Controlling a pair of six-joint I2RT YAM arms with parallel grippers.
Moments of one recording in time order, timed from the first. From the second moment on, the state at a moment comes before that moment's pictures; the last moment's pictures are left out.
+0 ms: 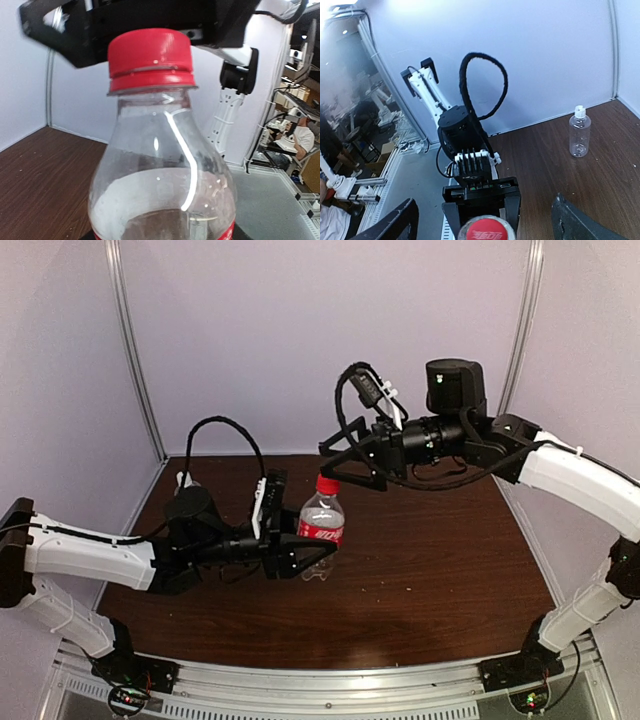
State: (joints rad) left arm -1.05 1.36 0.67 0.82 0.46 -0.26; right arm 0.84 1.47 1.49 -0.25 -0.82 0.15
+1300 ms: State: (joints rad) left arm -1.05 1.30 0.76 0.44 -0.03 -0.17; right arm 0.90 1.54 1.47 -0.24 -0.33 0.45
